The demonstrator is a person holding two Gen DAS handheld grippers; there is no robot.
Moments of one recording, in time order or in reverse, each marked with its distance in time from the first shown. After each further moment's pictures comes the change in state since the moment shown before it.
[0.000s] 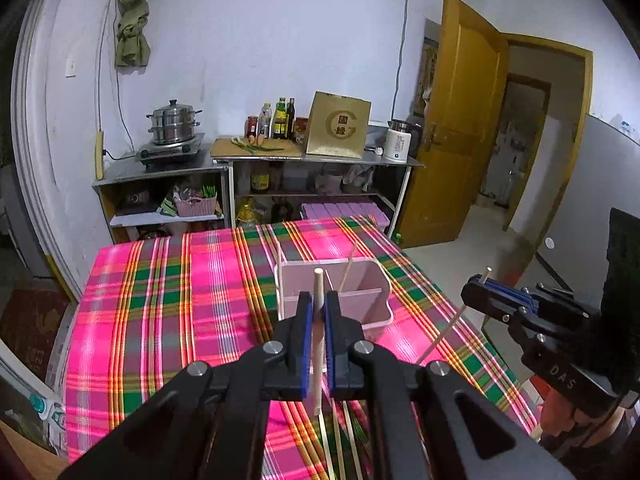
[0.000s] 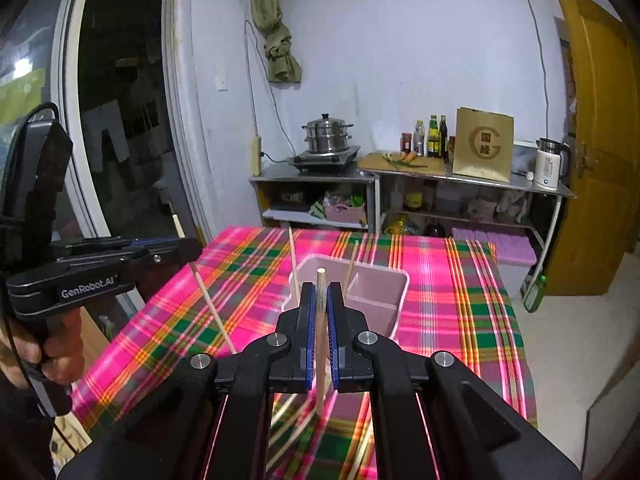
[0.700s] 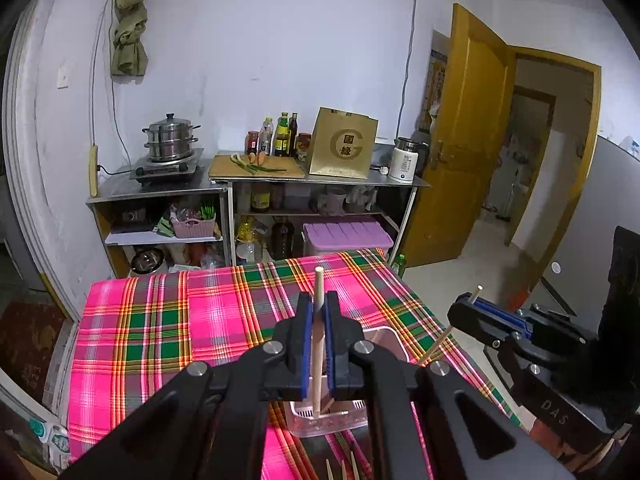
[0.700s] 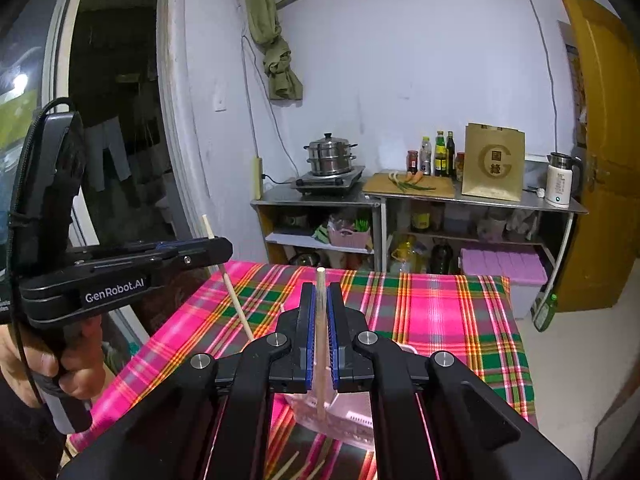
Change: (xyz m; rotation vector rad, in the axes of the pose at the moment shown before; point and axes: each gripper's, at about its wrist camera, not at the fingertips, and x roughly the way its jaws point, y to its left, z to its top) left arm 0.046 0.018 0.067 -0.015 -0.030 -0.007; right arm 0.048 -0.011 0.060 0.017 -0.045 0.021
